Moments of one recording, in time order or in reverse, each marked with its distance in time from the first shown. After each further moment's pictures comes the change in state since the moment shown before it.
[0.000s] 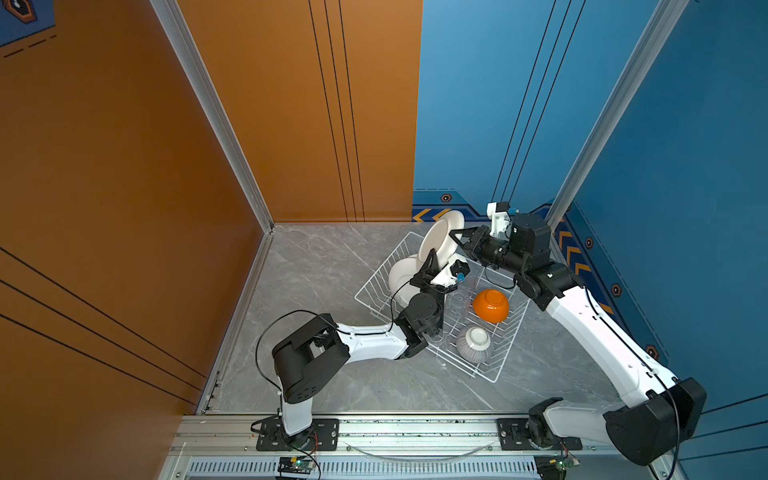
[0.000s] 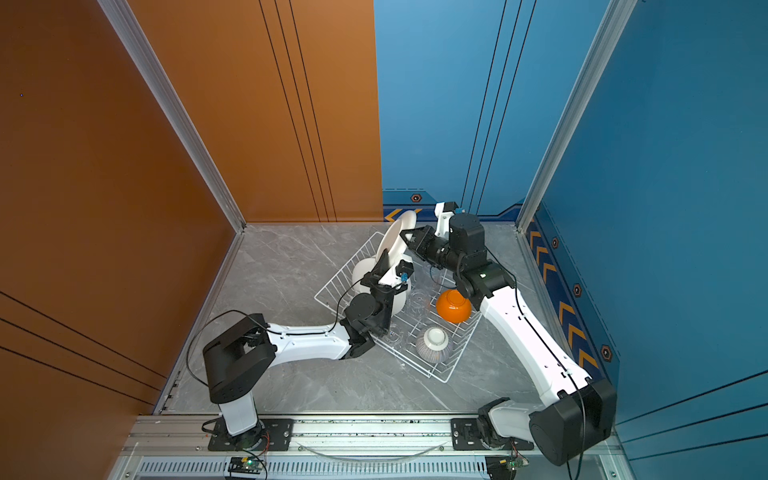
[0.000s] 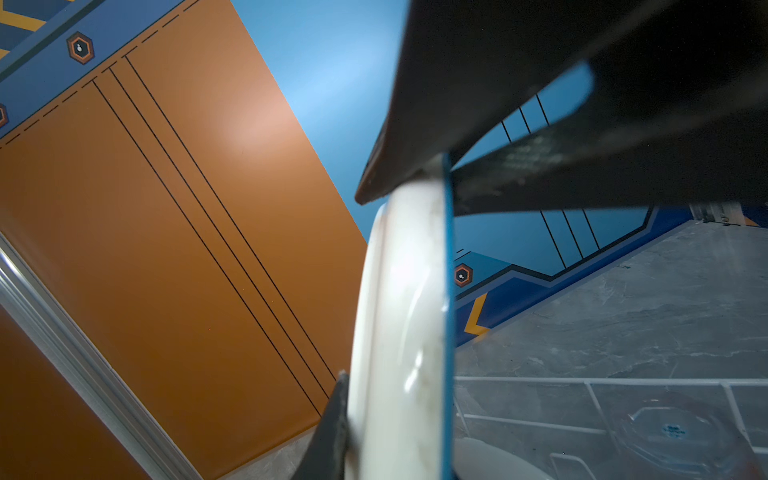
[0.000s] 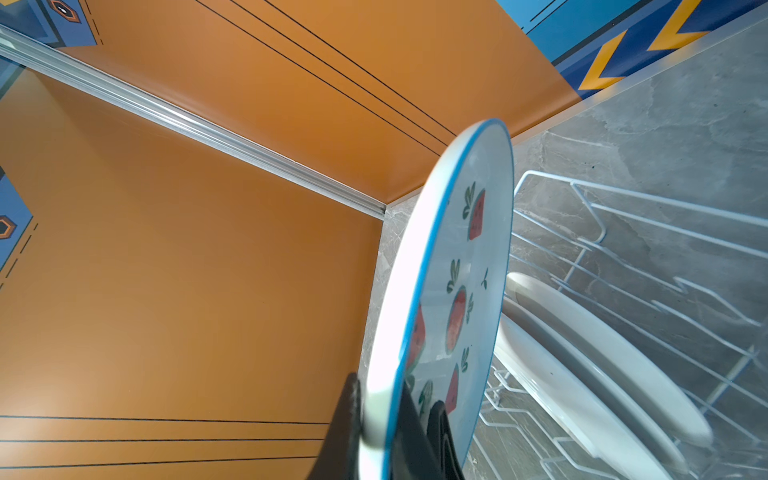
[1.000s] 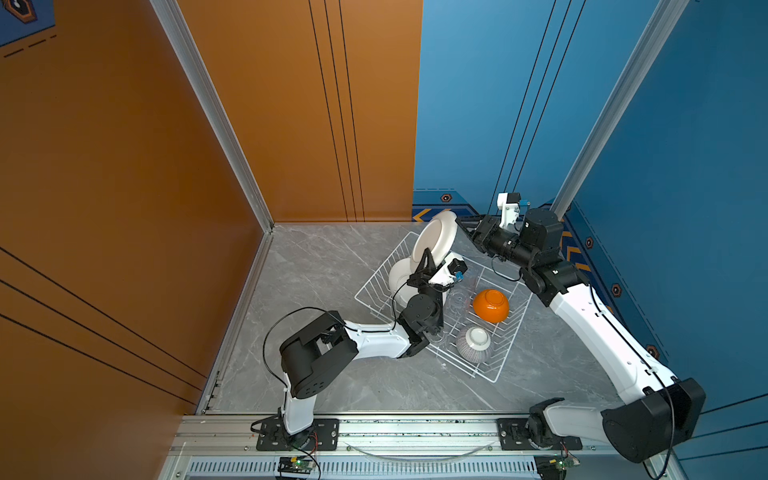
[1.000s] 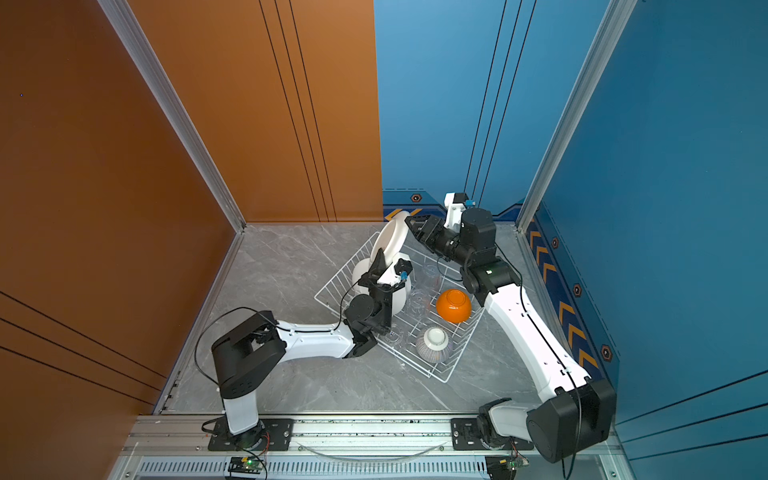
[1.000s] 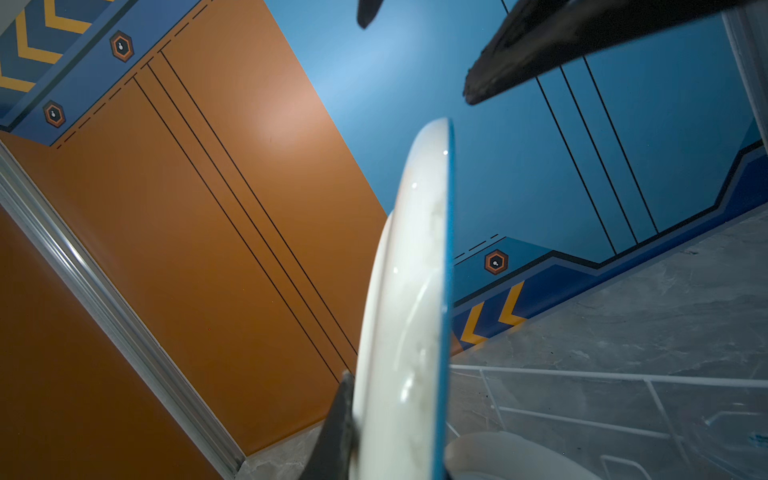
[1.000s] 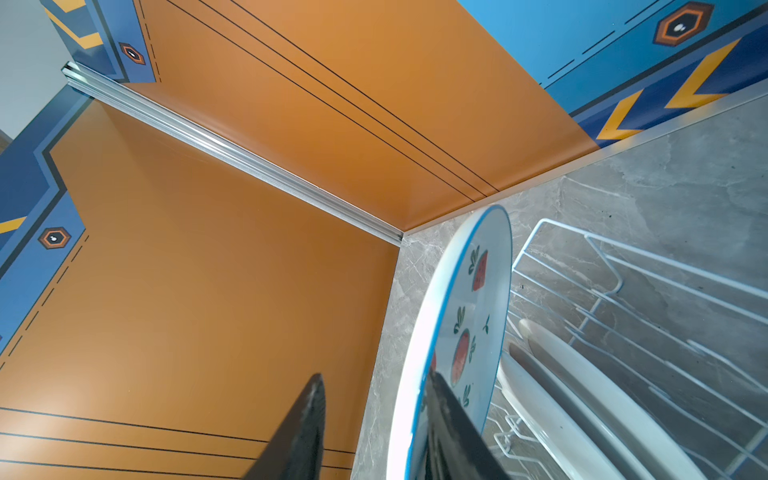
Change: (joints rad) left arm 0.013 0.054 0.009 0.109 -0.069 0.102; right arm -0.077 0.011 0.000 0.119 -0.057 -0.009
